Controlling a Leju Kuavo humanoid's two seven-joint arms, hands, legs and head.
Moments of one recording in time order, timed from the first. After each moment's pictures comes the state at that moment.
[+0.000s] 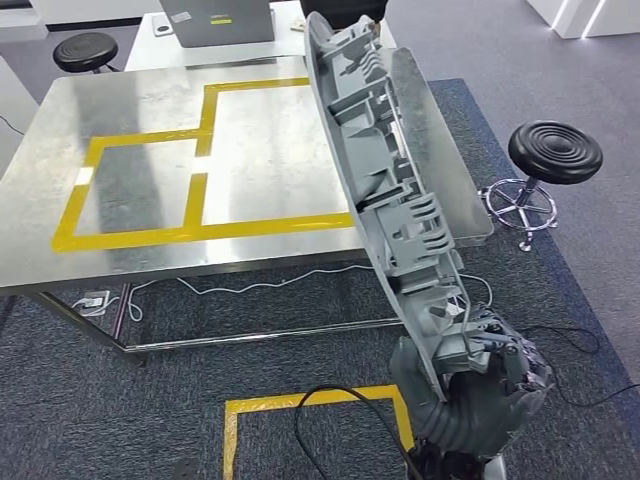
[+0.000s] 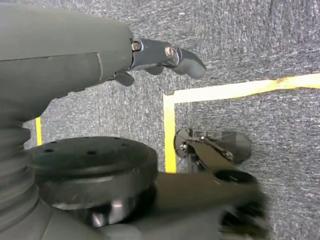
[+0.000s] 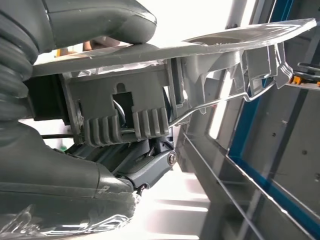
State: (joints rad) left arm -0.09 -0.26 0.92 -0.21 -0.98 0.25 -0.18; right arm 0.17 0.13 0.50 -2.03 0.50 -0.68 -0.69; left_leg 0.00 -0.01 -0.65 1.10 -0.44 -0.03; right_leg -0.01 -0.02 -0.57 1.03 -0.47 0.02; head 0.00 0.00
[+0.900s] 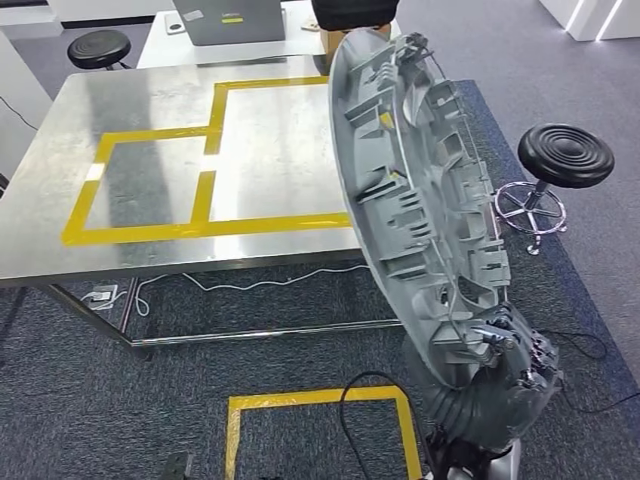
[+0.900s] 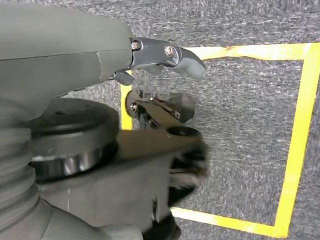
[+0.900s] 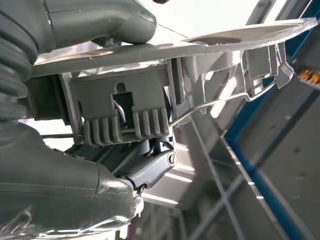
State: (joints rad) left arm -0.09 -0.26 1.00 -0.21 -0.90 0.03 -0.41; right arm 0.21 0.21 0.35 -2.01 0.73 -0.68 -0.69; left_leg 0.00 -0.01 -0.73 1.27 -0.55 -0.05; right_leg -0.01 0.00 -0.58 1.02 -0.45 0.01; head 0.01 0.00
